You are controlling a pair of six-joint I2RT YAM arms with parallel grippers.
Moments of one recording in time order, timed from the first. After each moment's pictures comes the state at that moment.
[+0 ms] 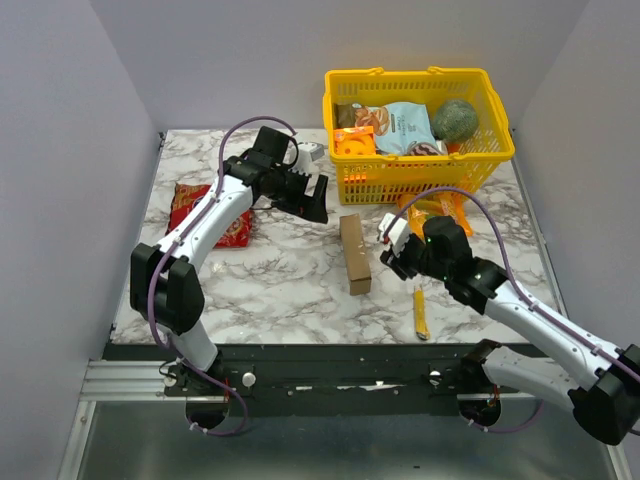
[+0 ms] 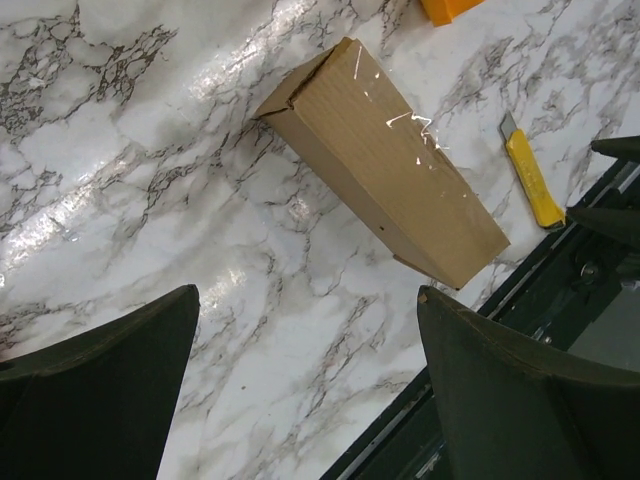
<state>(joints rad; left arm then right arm) -0.42 1.67 1.55 -0.78 0.49 -0.06 0.69 0.96 0.71 -0.29 -0.13 -0.45</state>
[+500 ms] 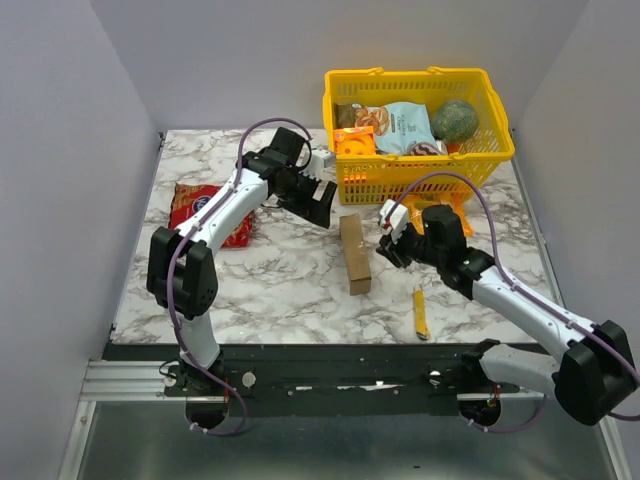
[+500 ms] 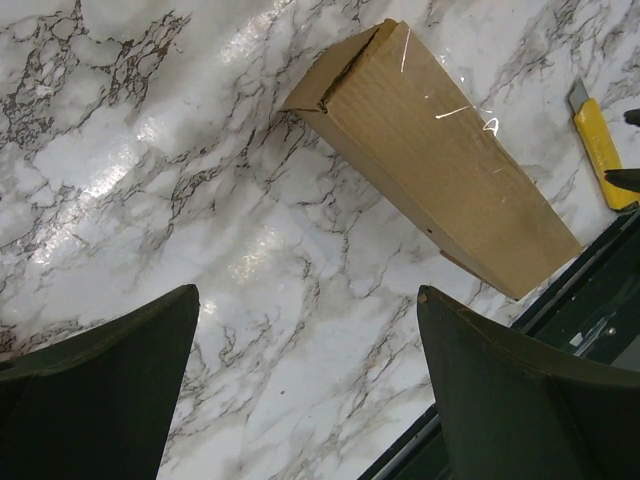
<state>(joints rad) -0.45 1.81 1.63 -0.85 0.43 0.05 0.53 1.10 0.70 -0.10 -0.30 -0.38</state>
